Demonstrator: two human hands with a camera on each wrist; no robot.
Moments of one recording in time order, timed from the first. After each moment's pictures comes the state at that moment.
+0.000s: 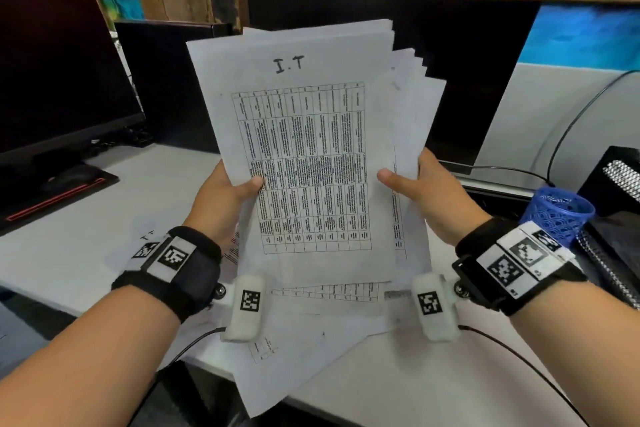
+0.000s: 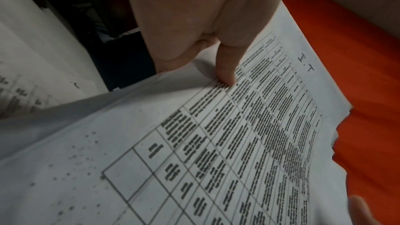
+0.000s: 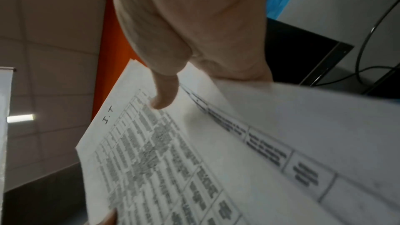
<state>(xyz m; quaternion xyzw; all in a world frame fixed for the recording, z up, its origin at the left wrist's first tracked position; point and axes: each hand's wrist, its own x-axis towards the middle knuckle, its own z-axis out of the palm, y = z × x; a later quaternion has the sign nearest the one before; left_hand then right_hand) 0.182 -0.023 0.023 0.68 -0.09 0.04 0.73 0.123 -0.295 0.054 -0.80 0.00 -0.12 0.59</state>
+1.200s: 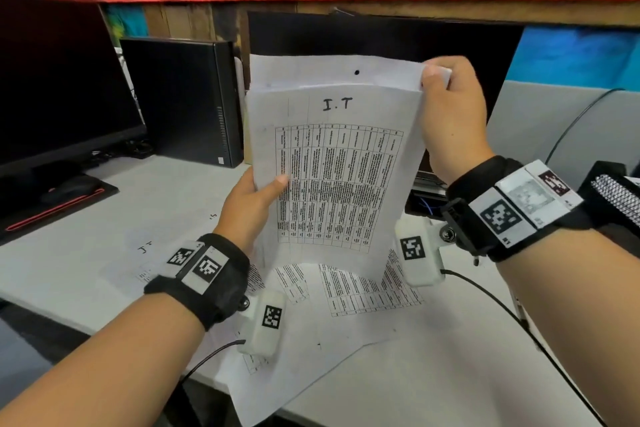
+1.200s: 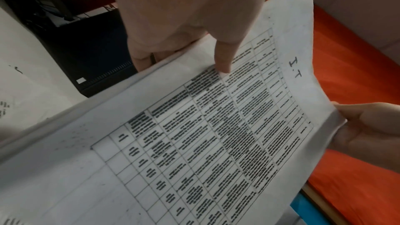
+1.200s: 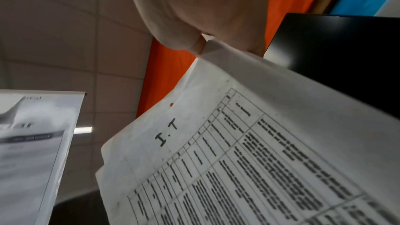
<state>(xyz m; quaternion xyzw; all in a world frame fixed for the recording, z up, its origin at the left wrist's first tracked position) 0.169 -0.061 0.037 0.72 -0.09 0.07 0.69 0.141 -0.282 0.146 -0.73 0.00 -0.44 0.53</state>
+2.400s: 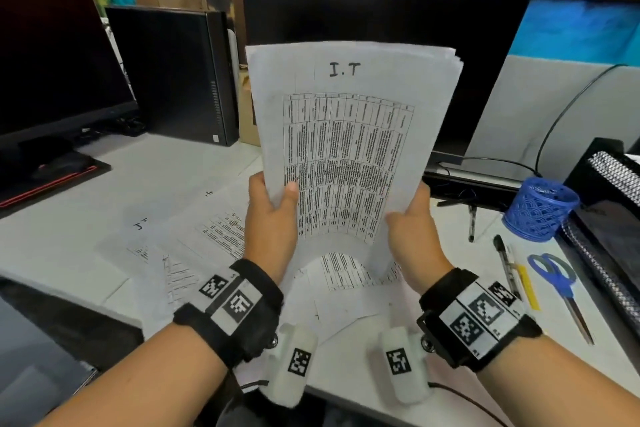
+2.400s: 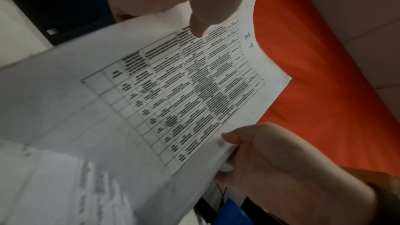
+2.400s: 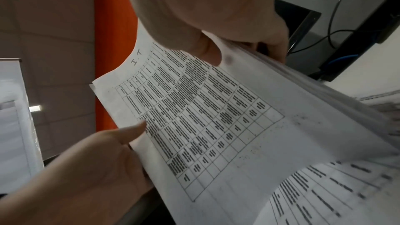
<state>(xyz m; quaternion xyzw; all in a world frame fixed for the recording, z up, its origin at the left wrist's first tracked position) 0.119 -0.093 0.003 0.71 -0.05 0.13 0.69 0.087 -0.261 0.002 -0.76 0.12 -0.19 0.61</state>
